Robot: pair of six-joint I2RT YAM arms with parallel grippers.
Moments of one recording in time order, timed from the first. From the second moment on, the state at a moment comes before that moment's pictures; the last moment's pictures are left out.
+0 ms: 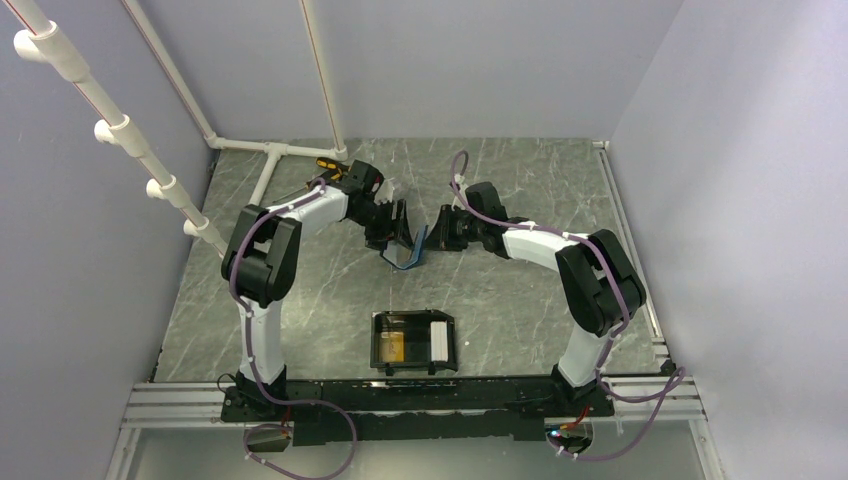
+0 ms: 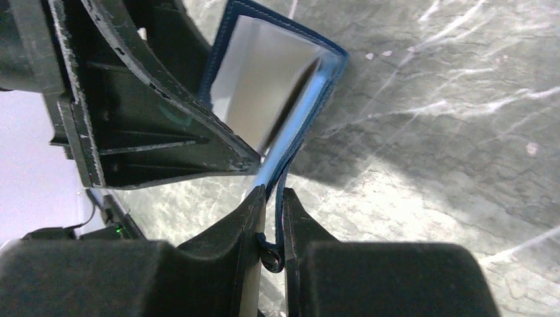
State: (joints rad) left arm -0.41 2.03 1.44 -0.53 0.56 -0.38; right arm 0.48 1.77 1.01 0.09 -0.50 0.59
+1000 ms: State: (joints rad) left arm -0.40 2.01 1.45 -0.56 0.57 -0.38; right arm 0.50 1.77 1.05 -0.06 -0.34 0.52
